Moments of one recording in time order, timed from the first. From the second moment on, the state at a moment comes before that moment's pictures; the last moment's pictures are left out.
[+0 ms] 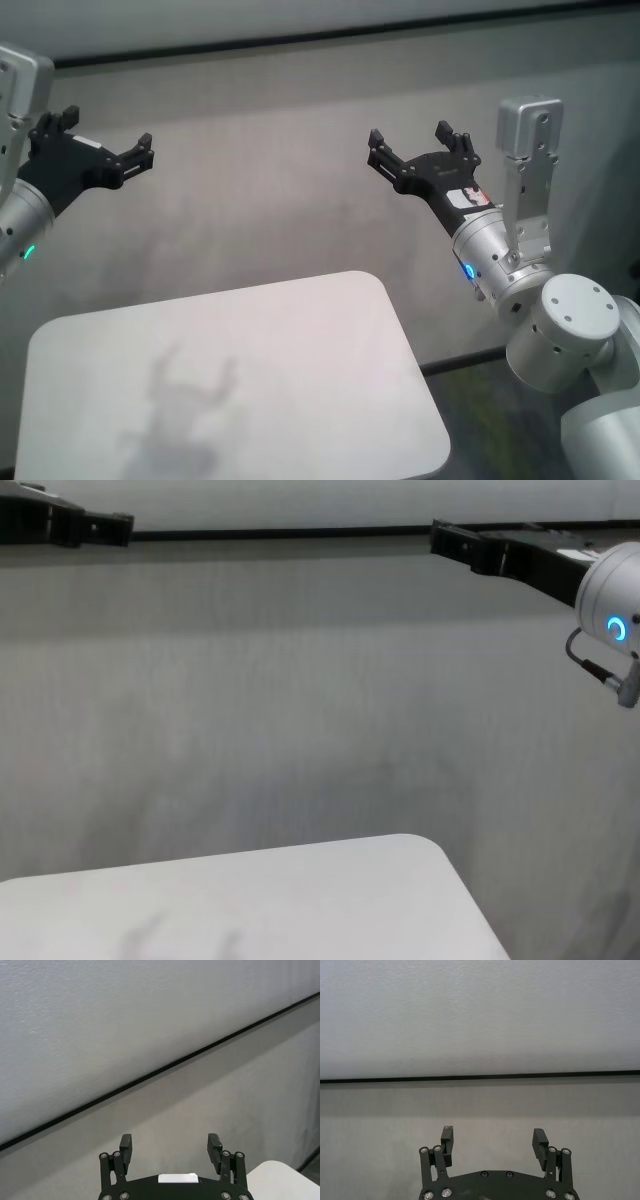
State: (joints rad) left arm -0.31 0.36 0.13 -1.70 -0.12 0.31 -0.21; right arm 0.33 0.05 -0.19 -1.46 0.15 0.07 0.14
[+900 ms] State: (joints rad) left arm -0.31 0.36 0.13 -1.70 -0.12 0.31 -0.21; right arm 0.33 0.05 -0.19 -1.46 0.15 0.07 0.14
